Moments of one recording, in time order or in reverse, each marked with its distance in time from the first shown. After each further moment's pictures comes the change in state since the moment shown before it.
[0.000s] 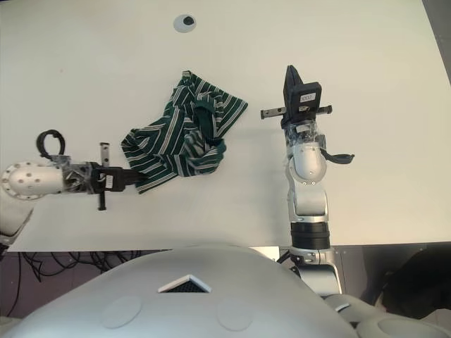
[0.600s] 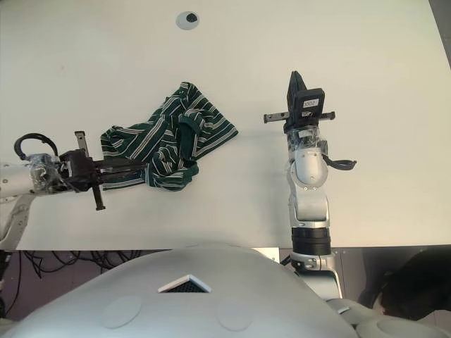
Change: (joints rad) left arm 0.035 -0.194 0.138 -0.039 -0.432 -0.020 -0.139; right arm 0.033 0.000 0.003 -0.013 -0.008 0.009 -0.027
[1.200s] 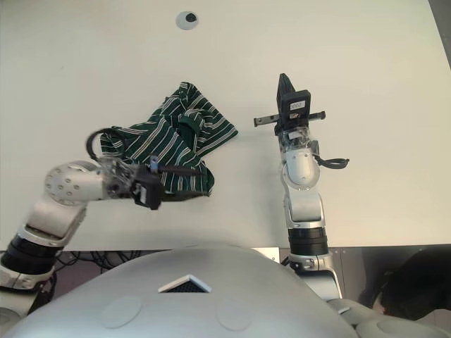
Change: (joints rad) left arm -0.139 -0.193 -0.315 -0.263 0.352 0.025 0.086; right arm 0.000 0.000 0.061 0.000 -0.038 0.002 -0.007
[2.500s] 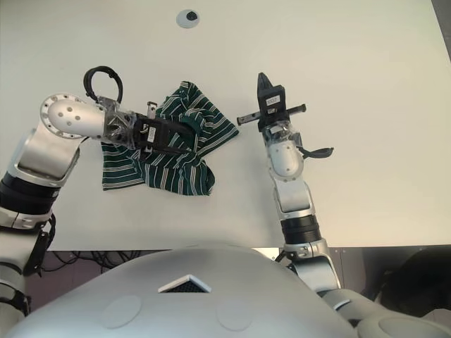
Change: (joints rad) left arm -0.467 0.018 -0.029 0.258 0.086 0.316 -0.207; right arm -0.103 0.005 0.093 0.130 -0.049 -0.002 -0.026
